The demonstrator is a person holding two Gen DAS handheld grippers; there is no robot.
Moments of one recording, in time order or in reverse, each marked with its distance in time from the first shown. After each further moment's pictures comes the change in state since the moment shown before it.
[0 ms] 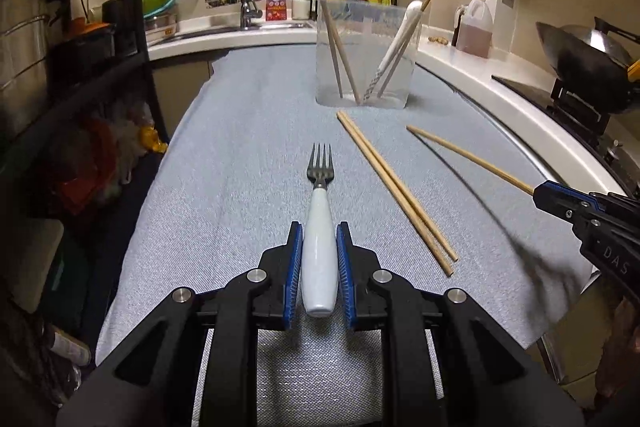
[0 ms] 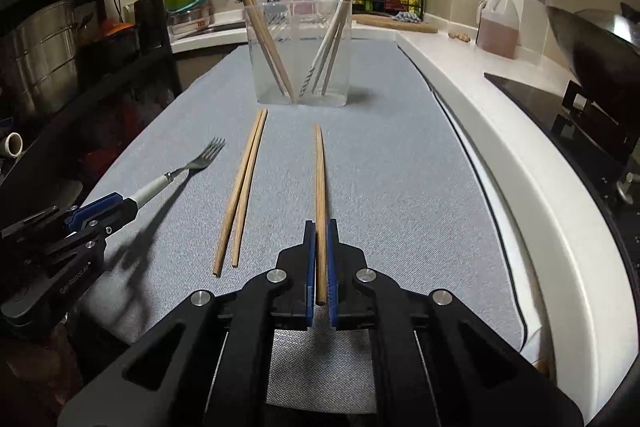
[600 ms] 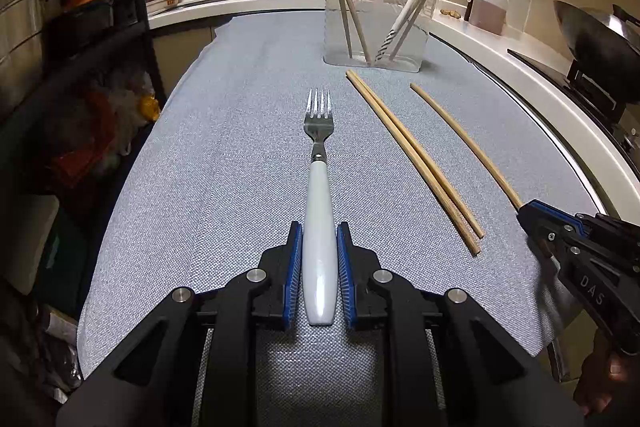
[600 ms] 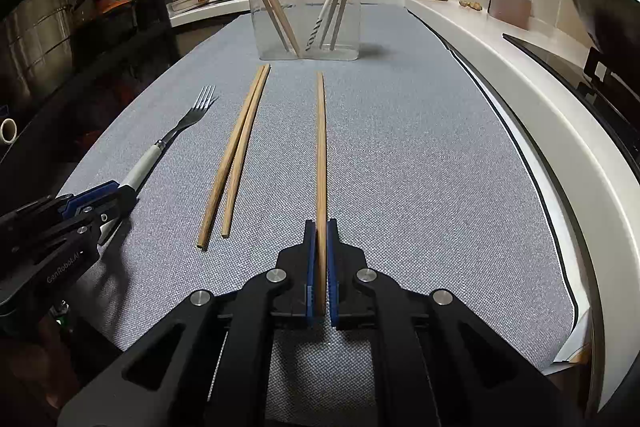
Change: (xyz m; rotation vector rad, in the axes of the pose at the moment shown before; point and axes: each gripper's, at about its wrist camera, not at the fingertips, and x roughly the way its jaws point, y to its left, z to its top) left arm 0.031 0.002 -0.012 -0.023 0.122 0.019; right arm 0.046 0.006 -0.025 0.018 0.118 0.035
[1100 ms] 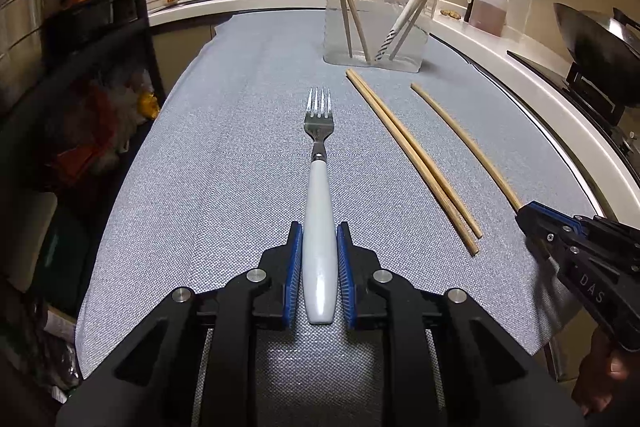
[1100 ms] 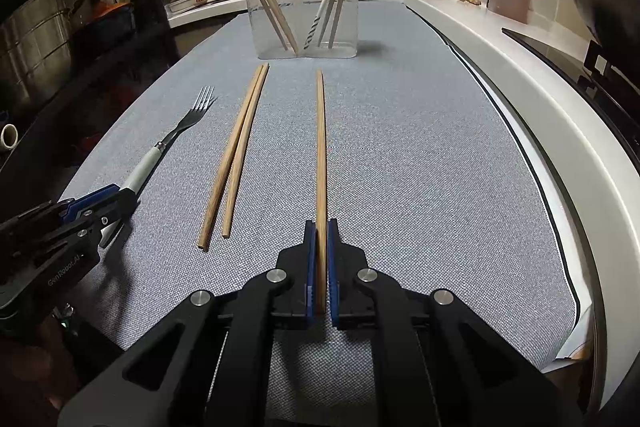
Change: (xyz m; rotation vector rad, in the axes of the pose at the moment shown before) left arm 0.000 -0.001 -0.001 -0.009 0.003 -0.005; right arm 0.000 -0.001 0.000 0.013 0.007 0.007
